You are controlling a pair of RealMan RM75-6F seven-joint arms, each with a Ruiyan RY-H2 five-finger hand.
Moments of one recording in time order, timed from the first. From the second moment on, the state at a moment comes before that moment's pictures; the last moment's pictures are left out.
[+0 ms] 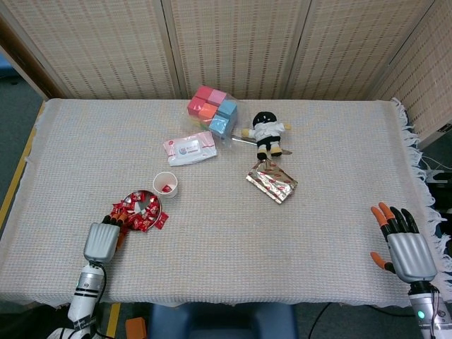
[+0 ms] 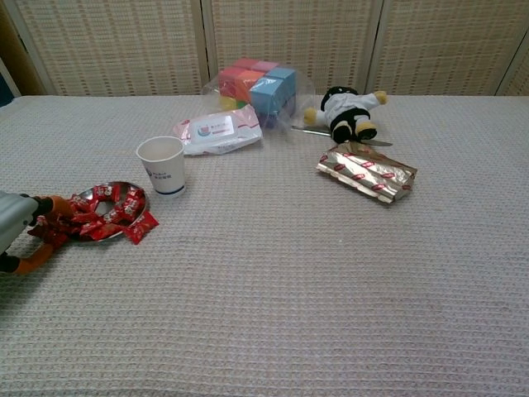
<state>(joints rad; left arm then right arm) -0.34 -1.85 -0.04 -0.86 1.43 1.37 0.33 0.10 -1.11 0.02 -1.69 -1.45 1.37 -0.22</state>
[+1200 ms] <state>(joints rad) -0.33 -1.89 -0.05 -0.77 1.49 1.41 0.19 0.10 -1.11 0.02 -1.69 -1.43 1.36 -0.24</state>
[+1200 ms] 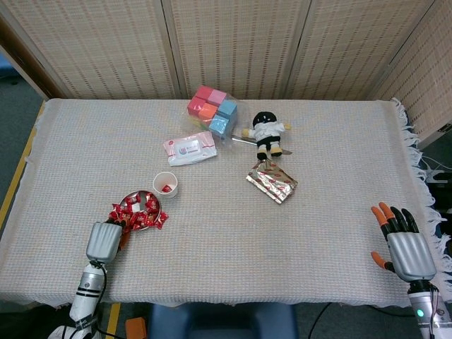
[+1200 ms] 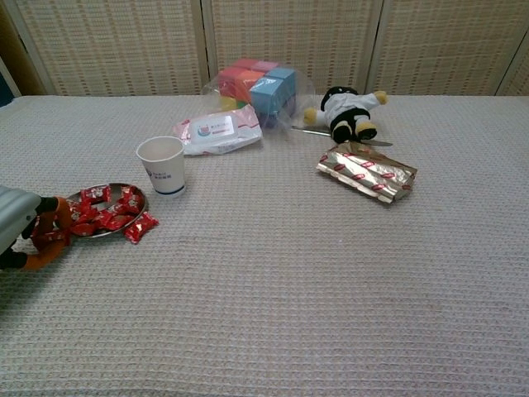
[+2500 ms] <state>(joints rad) -0.33 -1.82 -0.07 -0.88 1.49 1.40 0.09 0.10 -1.11 0.02 -1.70 -1.42 1.36 -0.24</state>
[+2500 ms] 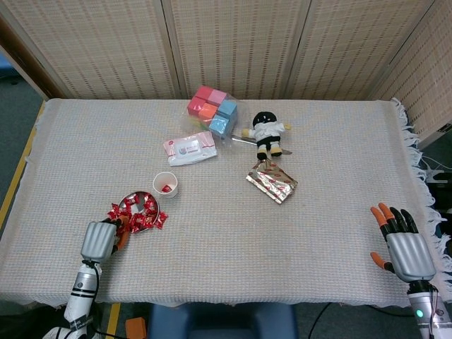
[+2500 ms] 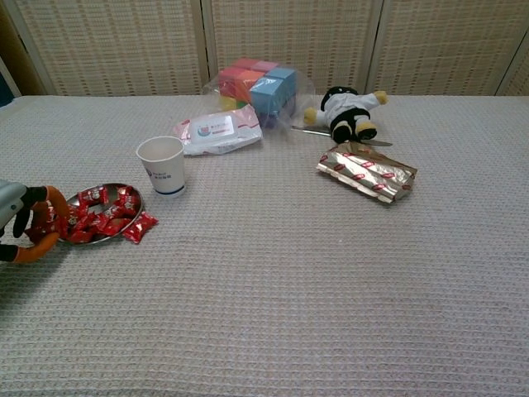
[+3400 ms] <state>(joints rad) -0.74 -1.87 -0.33 -0.89 1.43 1.22 0.23 0.11 -1.11 0.04 -1.68 -1.37 1.35 -0.23</state>
